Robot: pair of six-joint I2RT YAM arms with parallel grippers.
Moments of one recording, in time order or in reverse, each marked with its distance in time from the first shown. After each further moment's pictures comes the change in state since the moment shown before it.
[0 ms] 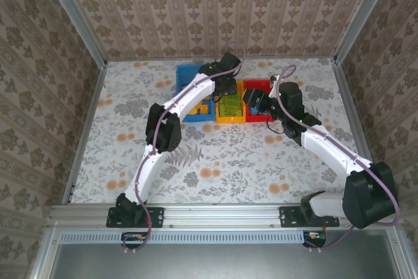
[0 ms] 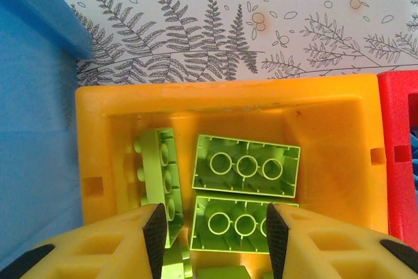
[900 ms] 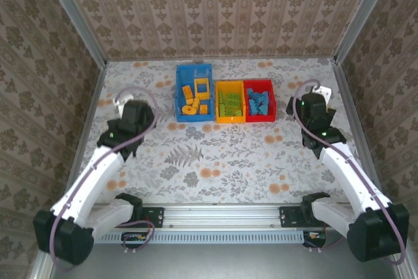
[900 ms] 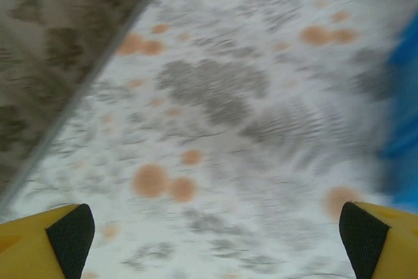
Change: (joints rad) left arm 0.335 -1.516 -1.612 0.346 -0.454 0.211; right arm -0.184 -0.253 -0.124 -0.340 0.699 -0.344
